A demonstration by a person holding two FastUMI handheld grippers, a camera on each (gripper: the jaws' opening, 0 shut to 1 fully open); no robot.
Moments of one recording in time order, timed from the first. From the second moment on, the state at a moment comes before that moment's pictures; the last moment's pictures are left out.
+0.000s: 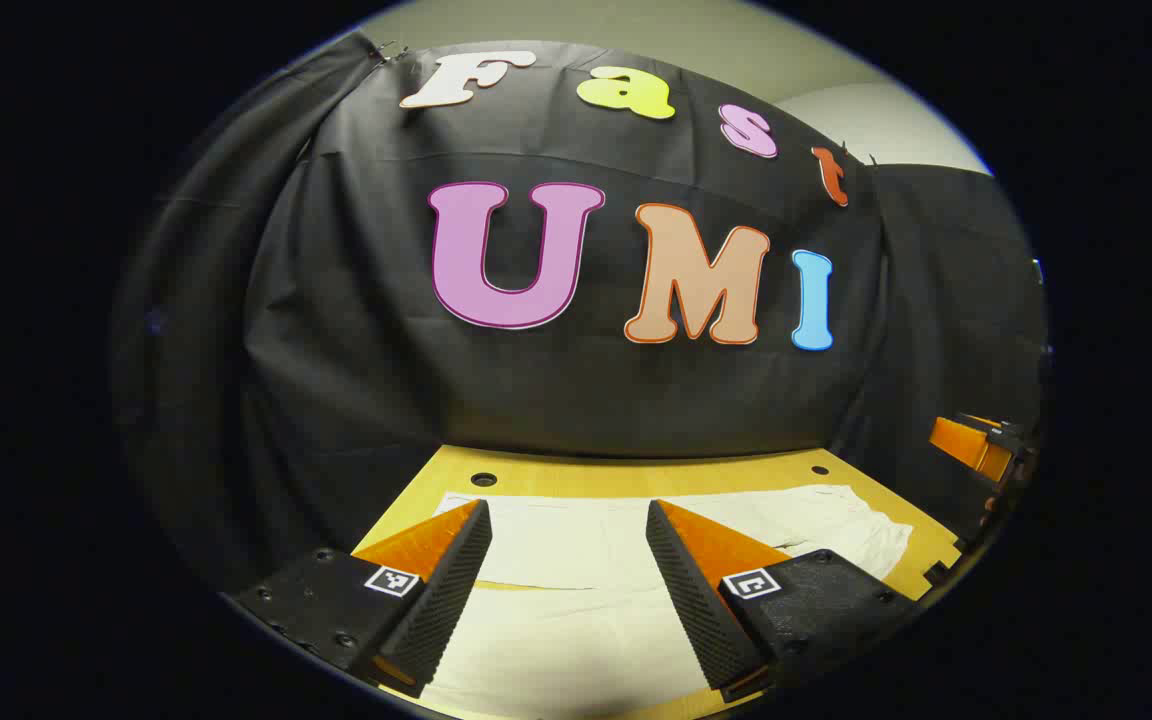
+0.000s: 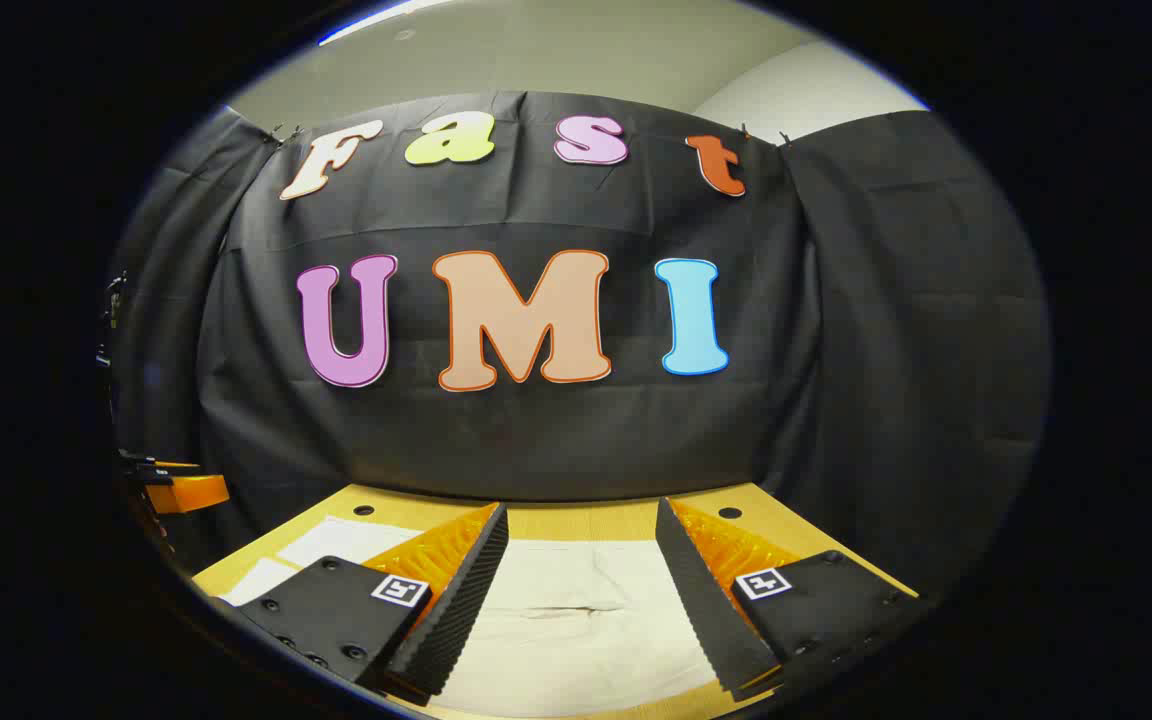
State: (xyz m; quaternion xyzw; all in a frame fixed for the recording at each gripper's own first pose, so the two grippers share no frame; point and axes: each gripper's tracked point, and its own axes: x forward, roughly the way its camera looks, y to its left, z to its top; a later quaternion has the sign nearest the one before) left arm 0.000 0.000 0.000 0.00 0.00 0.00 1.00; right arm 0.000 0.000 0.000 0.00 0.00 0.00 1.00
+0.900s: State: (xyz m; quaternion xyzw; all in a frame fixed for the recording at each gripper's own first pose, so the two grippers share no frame) left arm -0.008 0.027 -0.041 0.03 0.06 0.00 1.00; right arm -0.018 0.009 -0.005 -0.02 0.01 0.01 1.00
